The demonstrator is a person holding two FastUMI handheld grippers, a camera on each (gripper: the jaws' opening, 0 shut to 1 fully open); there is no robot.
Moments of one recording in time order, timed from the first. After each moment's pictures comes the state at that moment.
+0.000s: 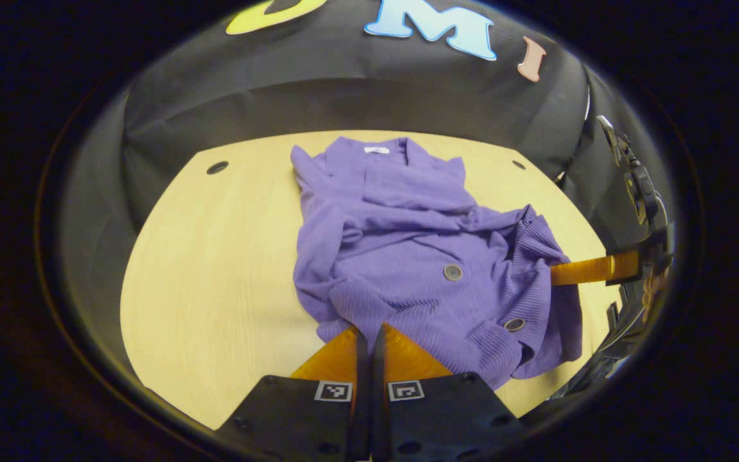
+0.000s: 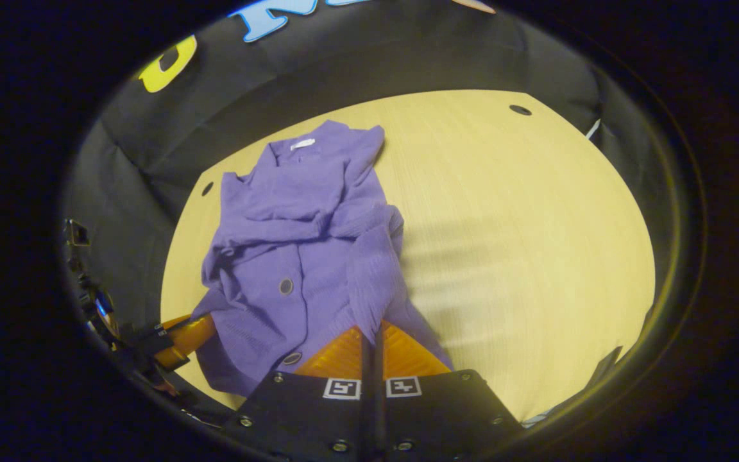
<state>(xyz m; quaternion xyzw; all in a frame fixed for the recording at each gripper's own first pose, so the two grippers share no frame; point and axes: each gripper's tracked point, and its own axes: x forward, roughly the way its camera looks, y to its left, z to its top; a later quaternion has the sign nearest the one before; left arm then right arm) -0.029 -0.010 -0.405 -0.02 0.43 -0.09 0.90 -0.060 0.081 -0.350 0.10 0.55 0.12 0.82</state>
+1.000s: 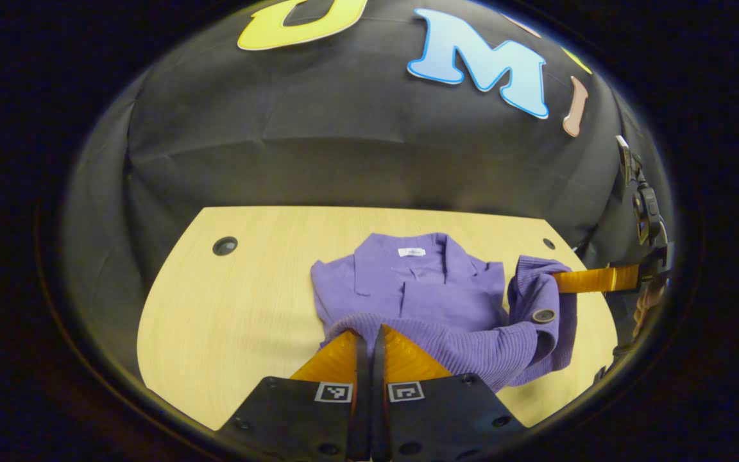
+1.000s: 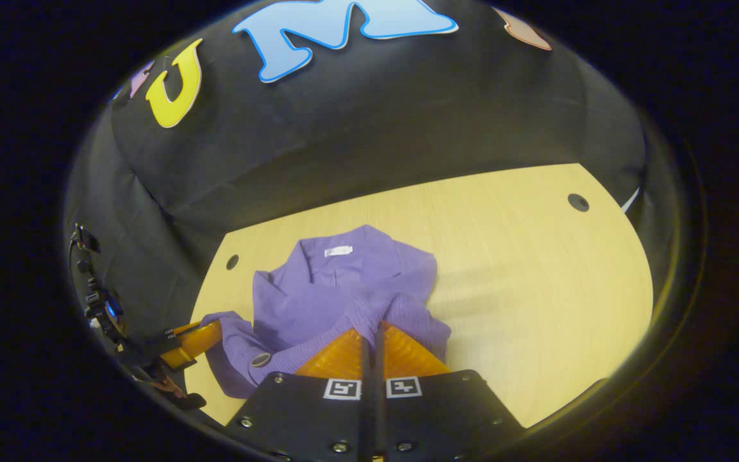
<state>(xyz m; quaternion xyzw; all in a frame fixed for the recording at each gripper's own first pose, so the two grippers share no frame) 0.155 0.022 -0.335 -0.06 0.34 -0.06 0.94 0.127 0.125 -0.287 0.10 0.45 0.17 0.87</state>
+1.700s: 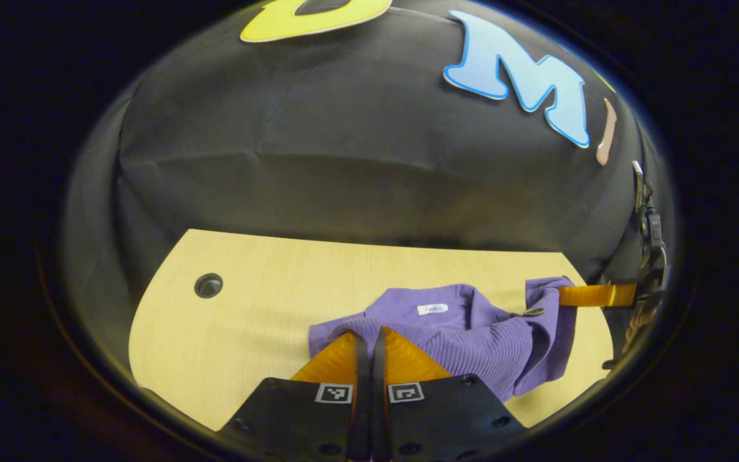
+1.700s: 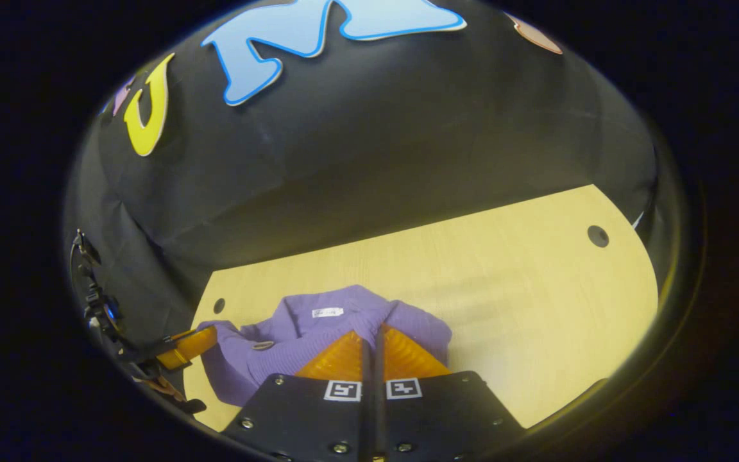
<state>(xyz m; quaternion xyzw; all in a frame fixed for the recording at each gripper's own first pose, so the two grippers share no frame) 0.271 0.035 -0.346 -0.10 0.32 -0.05 0.94 0.228 0.137 -0.311 0.13 0.42 0.14 0.89</state>
